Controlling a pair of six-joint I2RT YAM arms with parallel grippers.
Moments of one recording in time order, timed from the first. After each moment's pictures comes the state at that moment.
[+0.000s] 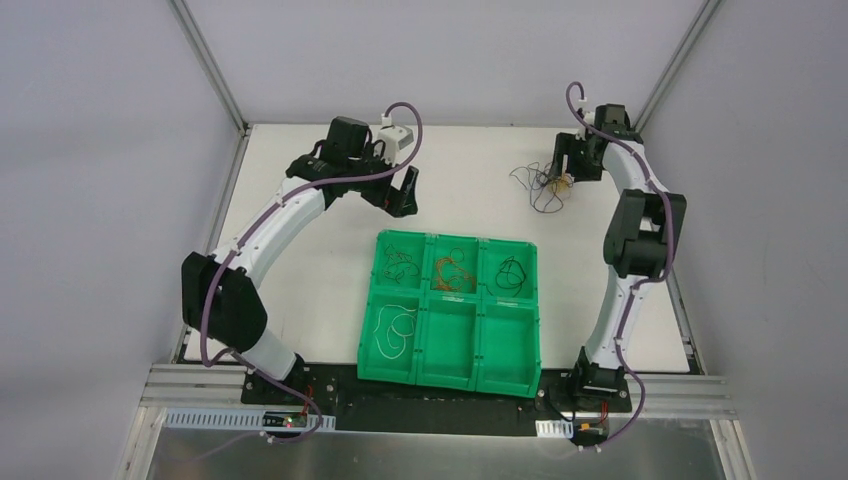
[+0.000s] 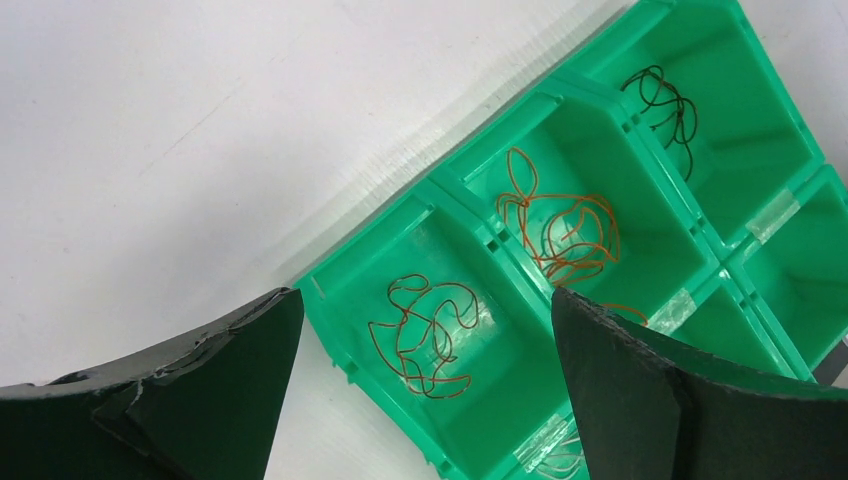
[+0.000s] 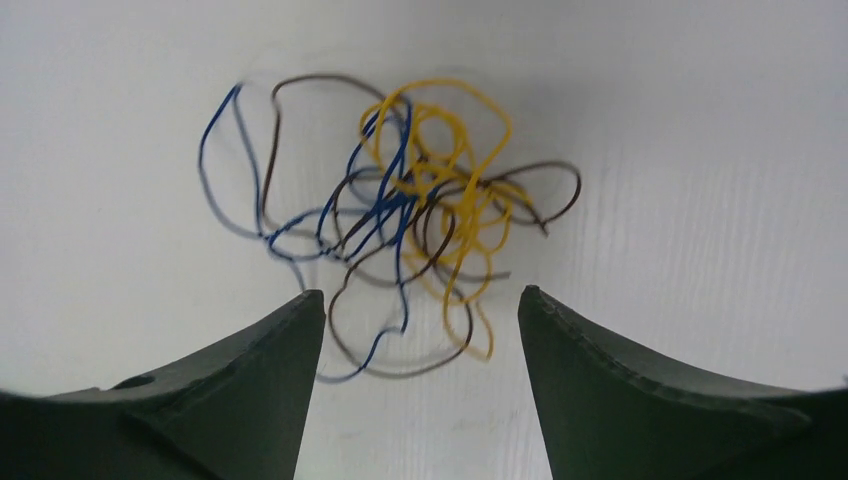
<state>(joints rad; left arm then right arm) -0.42 1.55 1.42 -0.59 0.41 0.06 -0.08 2.10 1.78 -0.66 -0.24 -0.02</state>
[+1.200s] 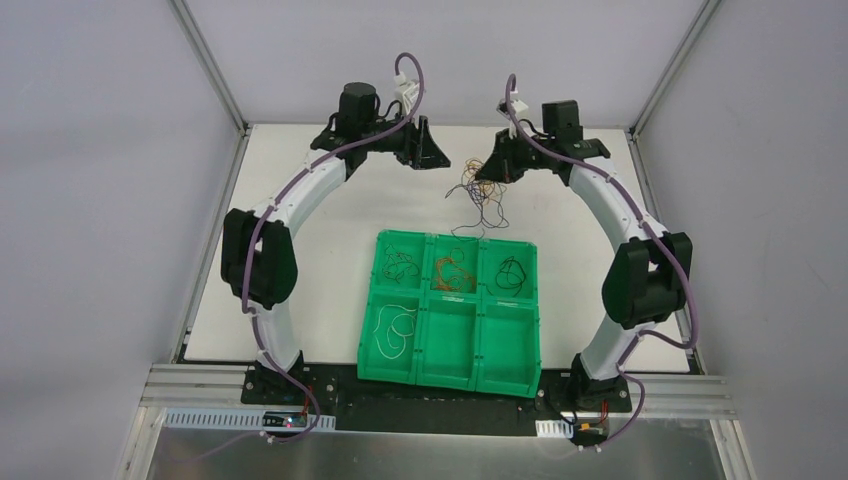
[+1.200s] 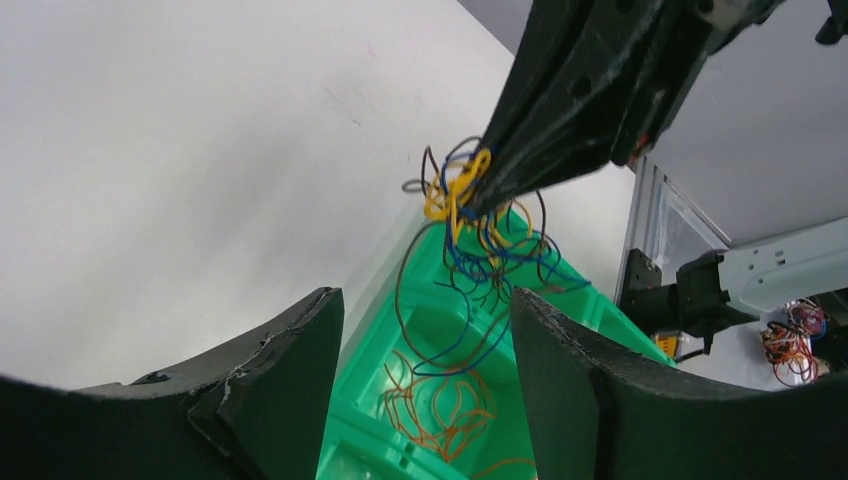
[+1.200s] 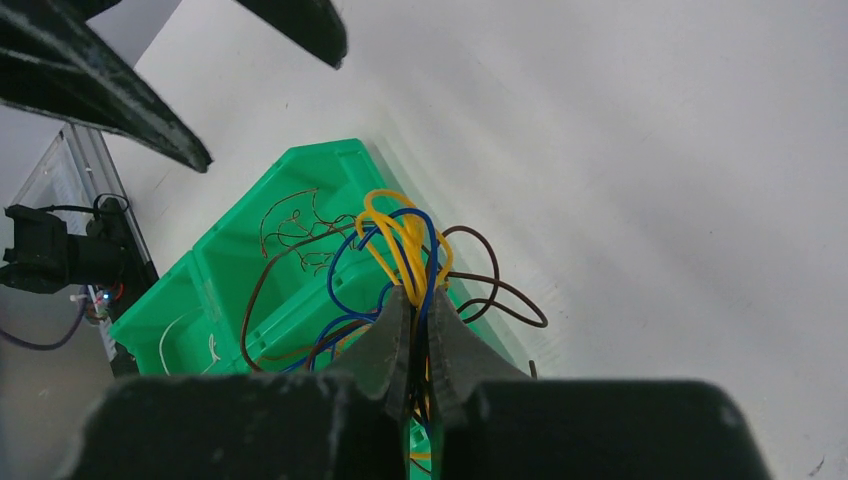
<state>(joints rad) -0.36 1.86 1.64 -0.17 0.88 -0.27 0.24 1.75 1.57 -0.54 -0.79 -0.07</state>
